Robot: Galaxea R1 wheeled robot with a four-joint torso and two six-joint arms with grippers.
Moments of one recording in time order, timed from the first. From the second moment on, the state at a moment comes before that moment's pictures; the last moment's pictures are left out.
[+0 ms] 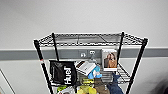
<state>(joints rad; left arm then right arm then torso) 0.90 2.21 -1.38 -0.36 0.12 -0.05 -0.97 2.34 -1.42 0.30 0.06 0.21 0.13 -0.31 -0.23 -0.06</state>
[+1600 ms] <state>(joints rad) 0.90 2.11 -1.21 -0.36 0.09 -0.04 -0.97 2.24 -1.23 0.31 0.12 0.21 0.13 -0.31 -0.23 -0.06</state>
